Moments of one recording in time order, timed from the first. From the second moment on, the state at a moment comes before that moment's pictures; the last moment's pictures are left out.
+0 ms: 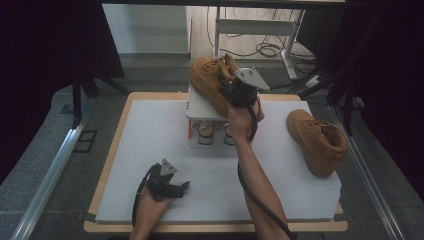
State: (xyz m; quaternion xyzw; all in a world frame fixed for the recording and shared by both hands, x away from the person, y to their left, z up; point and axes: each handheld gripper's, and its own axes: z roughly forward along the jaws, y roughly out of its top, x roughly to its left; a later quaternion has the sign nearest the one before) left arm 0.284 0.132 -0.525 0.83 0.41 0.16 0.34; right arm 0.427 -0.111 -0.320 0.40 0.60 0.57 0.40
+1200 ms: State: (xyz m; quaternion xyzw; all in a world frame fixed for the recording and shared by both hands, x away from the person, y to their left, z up) left arm 0.284 0.131 -0.525 0.83 0.41 0.16 0.34; right arm 0.434 -0.136 -0.329 0.38 0.65 0.57 0.33
